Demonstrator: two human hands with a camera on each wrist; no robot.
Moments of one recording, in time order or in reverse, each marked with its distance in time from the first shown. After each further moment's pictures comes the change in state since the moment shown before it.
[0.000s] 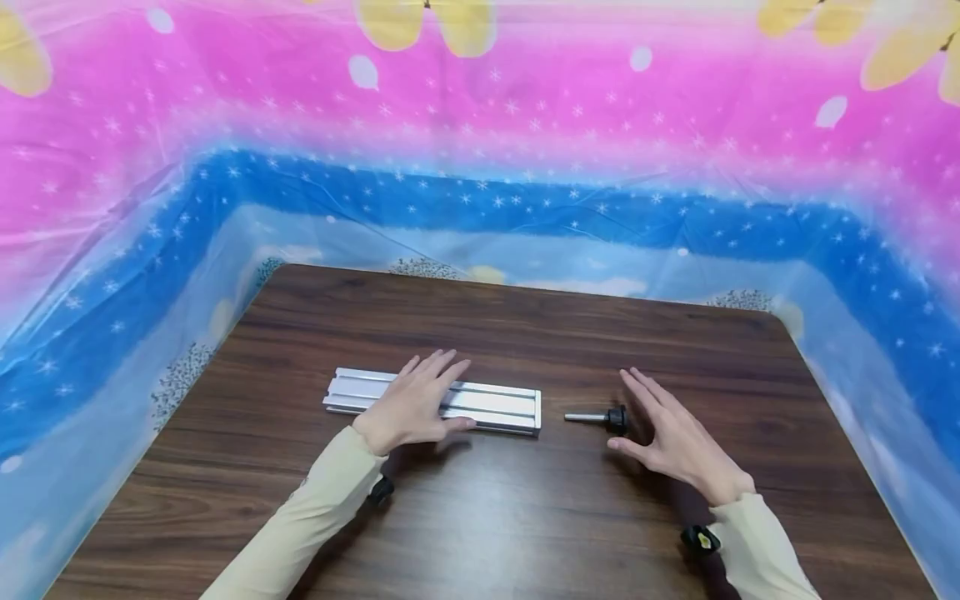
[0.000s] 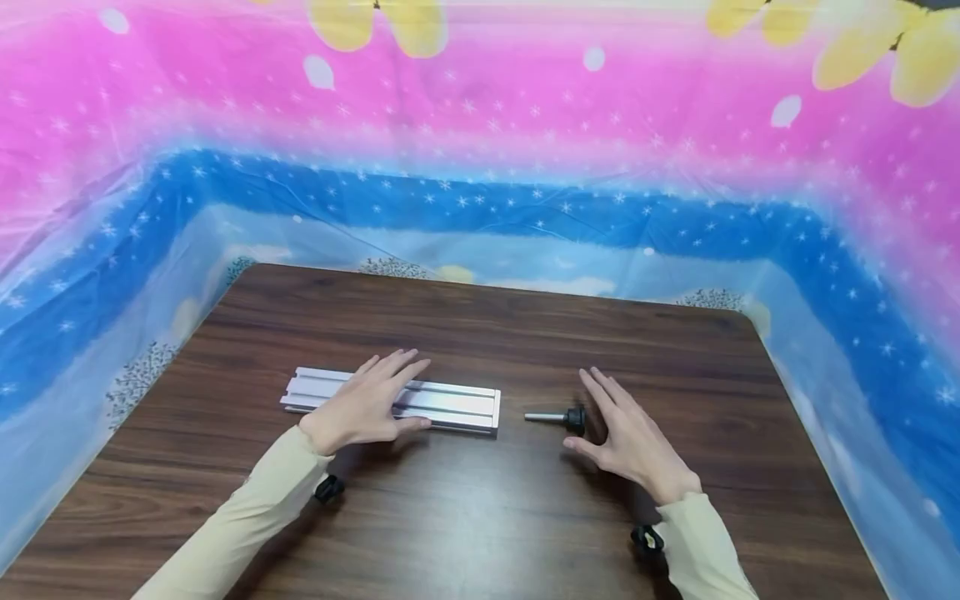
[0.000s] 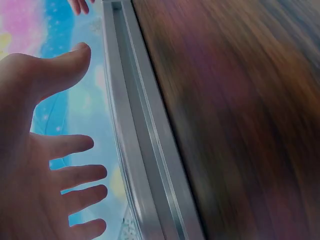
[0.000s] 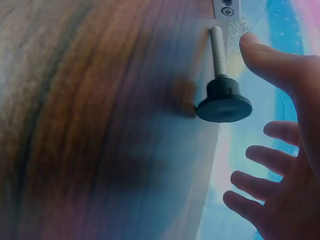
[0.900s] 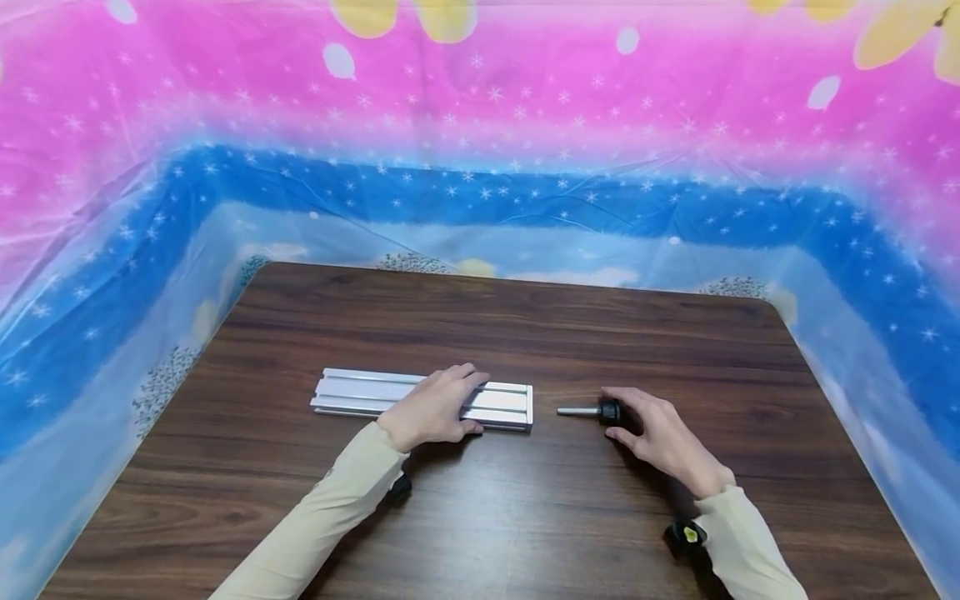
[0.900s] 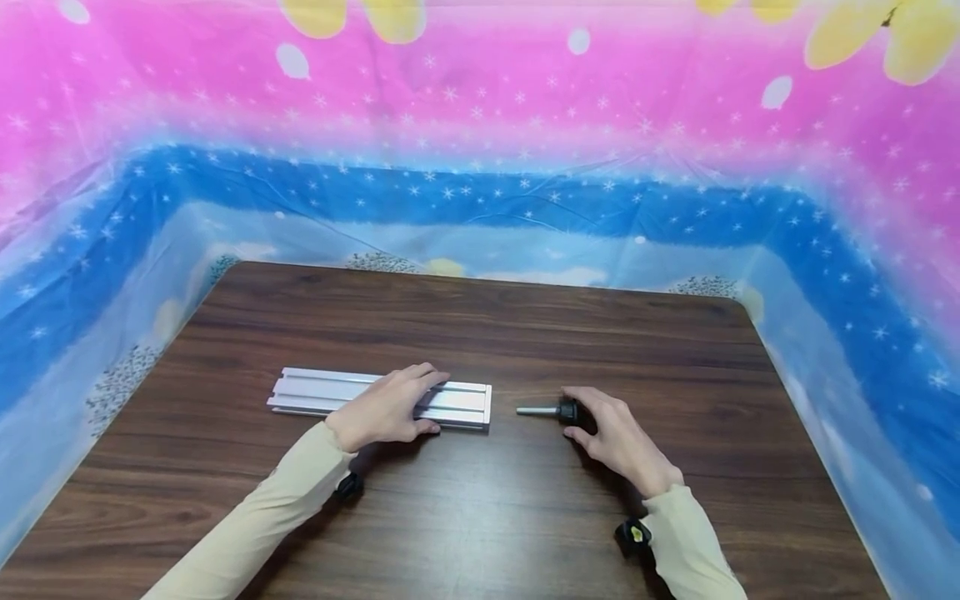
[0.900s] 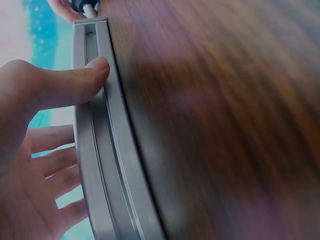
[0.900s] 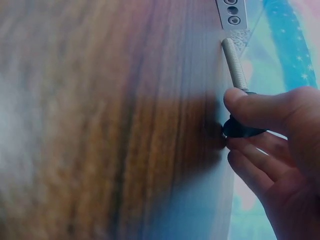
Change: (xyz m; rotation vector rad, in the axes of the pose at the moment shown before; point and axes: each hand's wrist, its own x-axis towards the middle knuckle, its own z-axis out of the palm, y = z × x) left_hand 0.036 0.018 0.028 -0.010 -0.005 0.164; right_hand 0.002 0.008 0.018 0.150 0.040 -0.071
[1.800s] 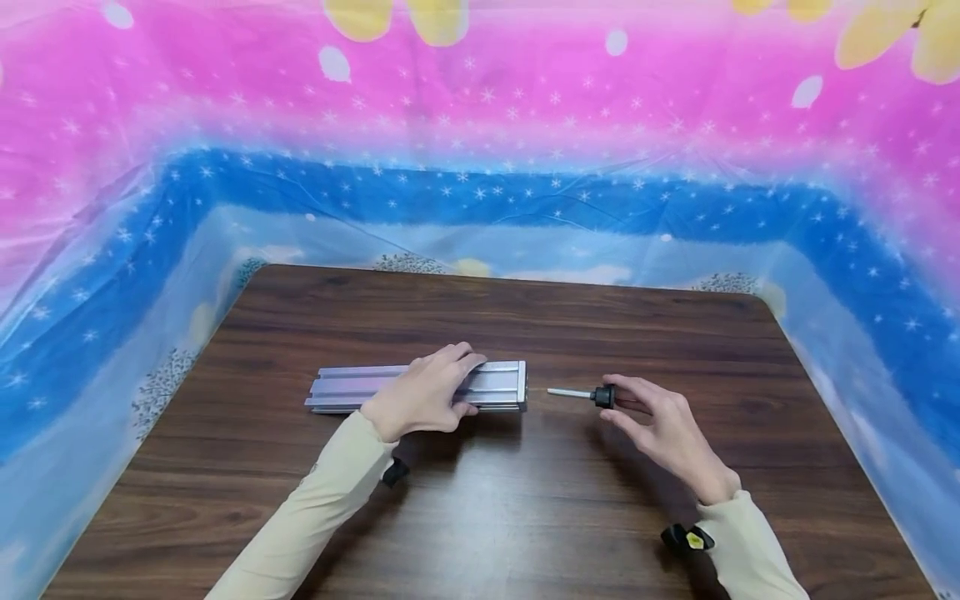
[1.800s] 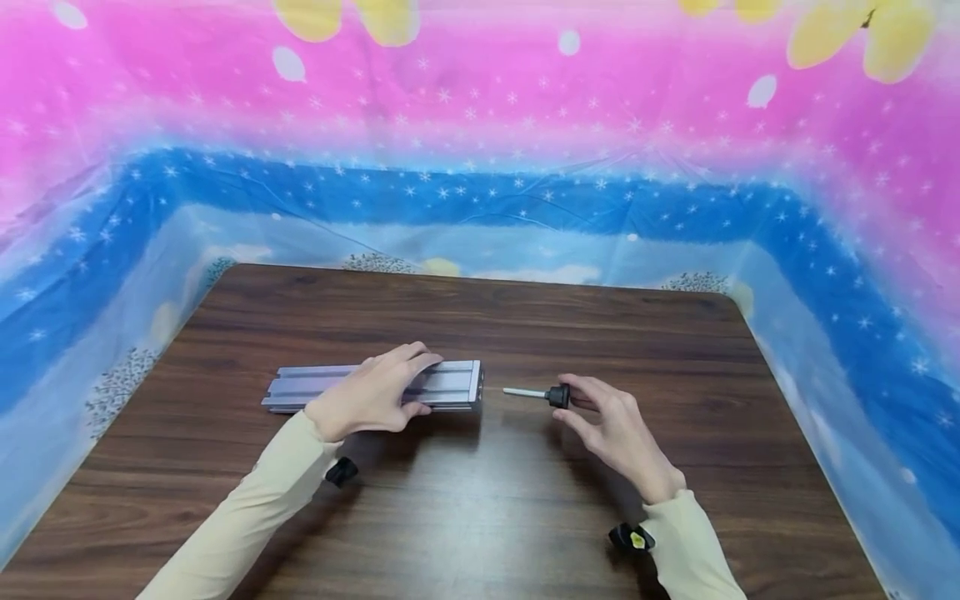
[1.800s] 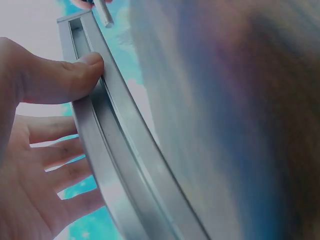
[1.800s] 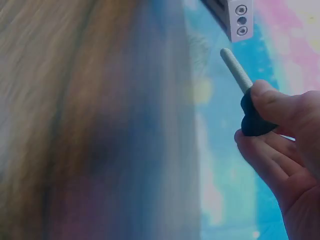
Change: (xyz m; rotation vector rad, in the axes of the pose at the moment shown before) left_hand -0.008 0.015 -0.043 0.048 0.092 0.058; right_hand -0.003 -0.038 -0.024 0.132 0.232 -0.085
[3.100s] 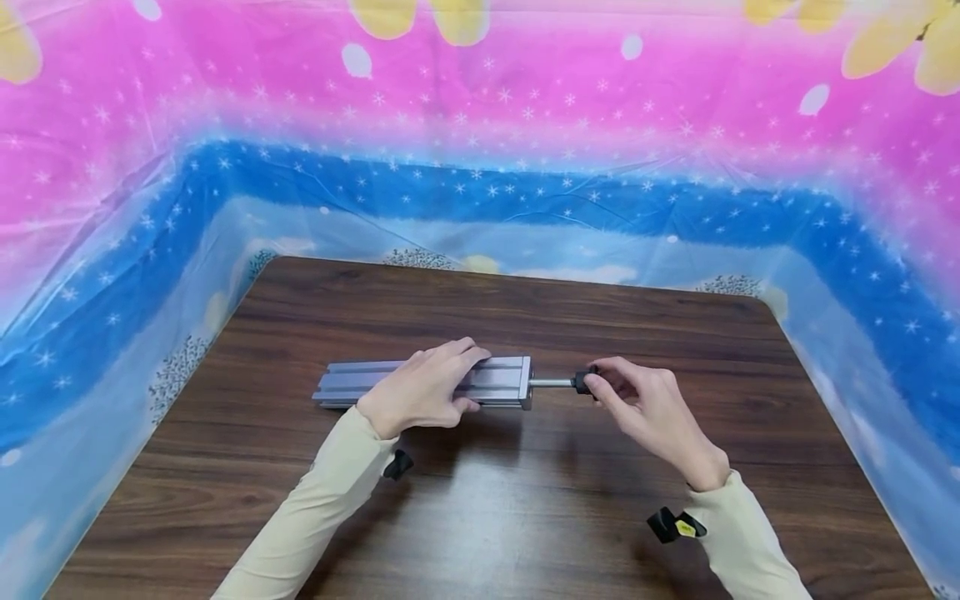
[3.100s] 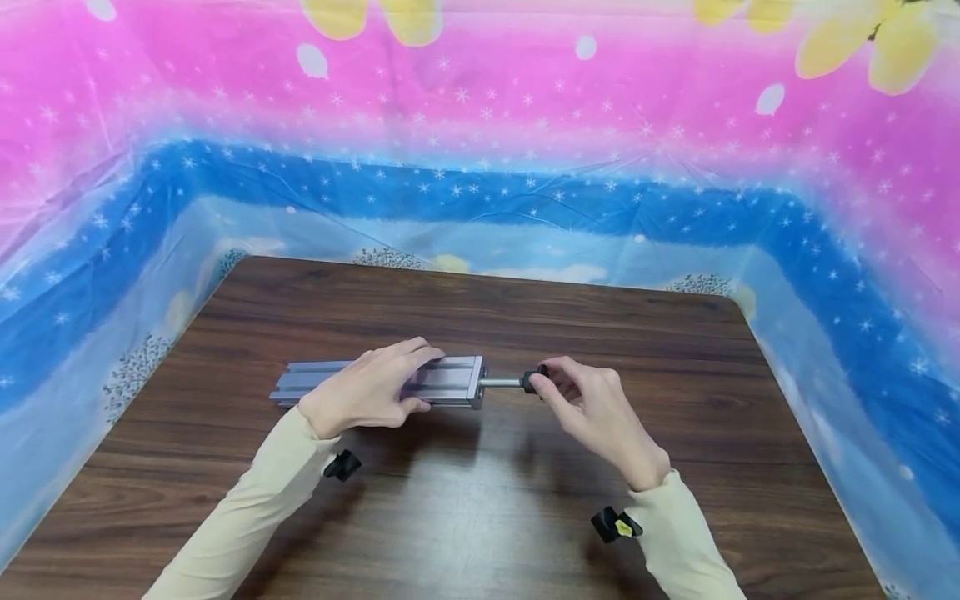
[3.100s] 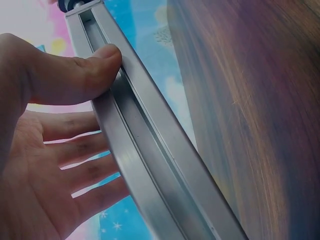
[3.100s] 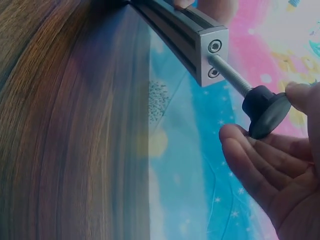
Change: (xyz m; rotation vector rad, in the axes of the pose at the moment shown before) left_hand -0.020 0.010 -0.027 -0.028 -0.018 -0.018; right_hand 0.034 -0.069 -0.007 0.048 -0.035 0.099
